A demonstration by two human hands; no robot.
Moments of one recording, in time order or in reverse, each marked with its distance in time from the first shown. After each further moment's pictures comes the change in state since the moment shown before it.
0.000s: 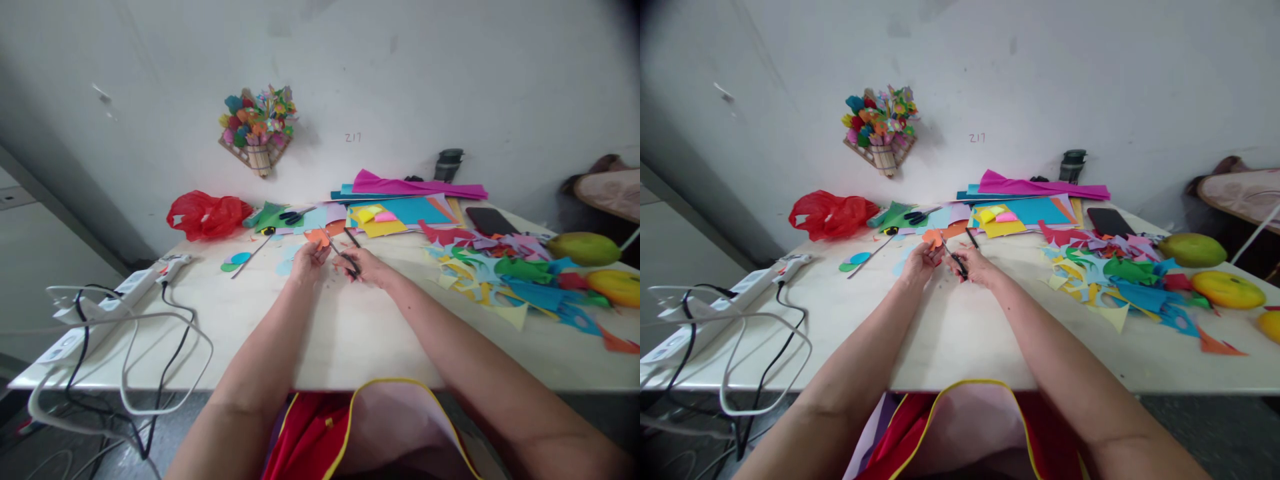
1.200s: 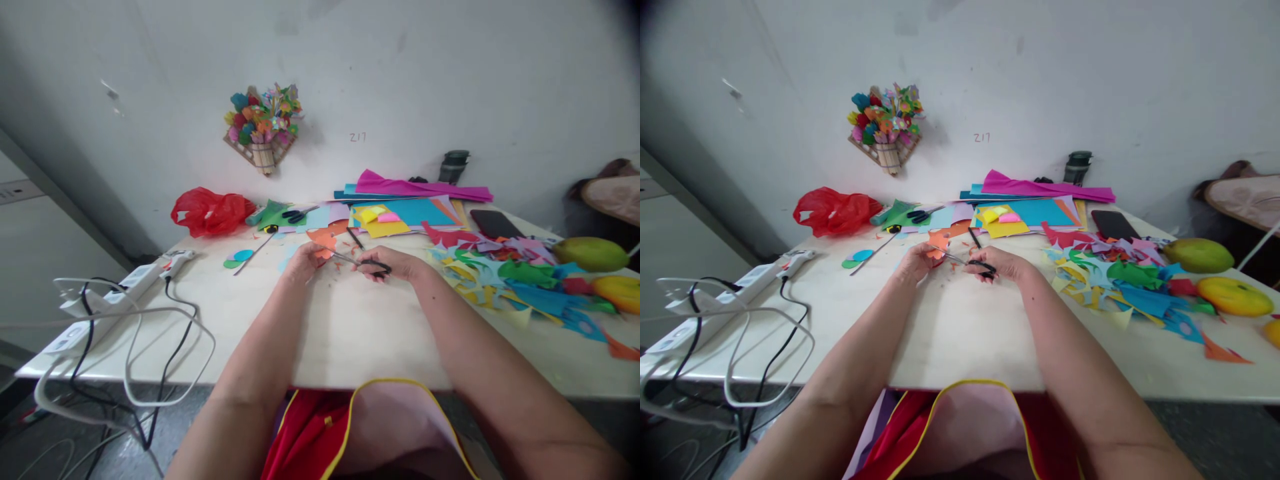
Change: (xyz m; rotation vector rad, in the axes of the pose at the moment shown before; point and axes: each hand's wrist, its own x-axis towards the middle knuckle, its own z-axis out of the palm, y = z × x) left_hand -0.007 0.018 -0.008 0.206 -0.226 -0.112; right_hand -0.014 -0.006 -0.052 -0.207 -0.302 0.077
